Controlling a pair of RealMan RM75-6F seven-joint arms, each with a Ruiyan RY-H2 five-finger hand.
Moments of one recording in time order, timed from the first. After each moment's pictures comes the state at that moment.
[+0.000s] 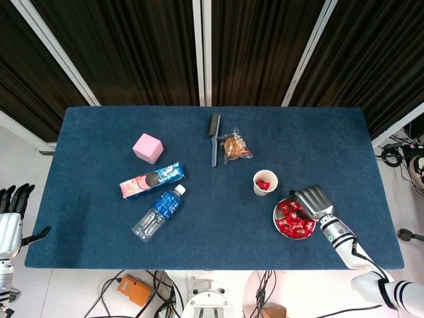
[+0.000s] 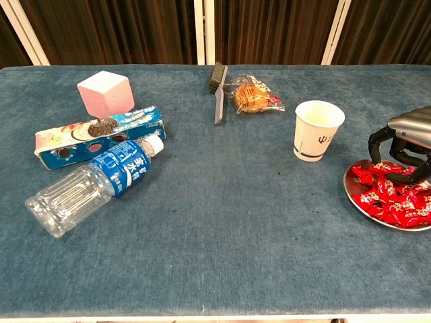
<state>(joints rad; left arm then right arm) -0.02 -1.26 -0.06 -1.39 1.47 1.56 -0.03 0.53 -1.38 0.02 -1.41 -1.36 0.95 -0.25</state>
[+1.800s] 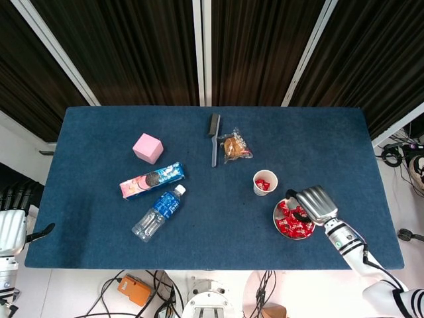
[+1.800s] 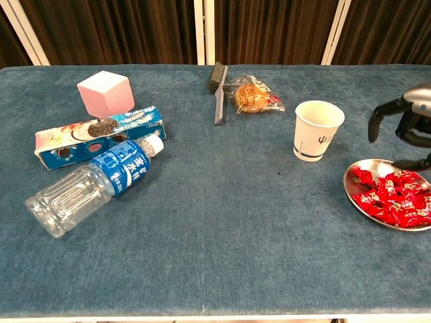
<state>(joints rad) -0.03 -1.27 -0.07 -1.39 1.48 1.56 -0.02 0.52 -1.26 -0.02 -1.56 -1.44 1.04 -0.15</state>
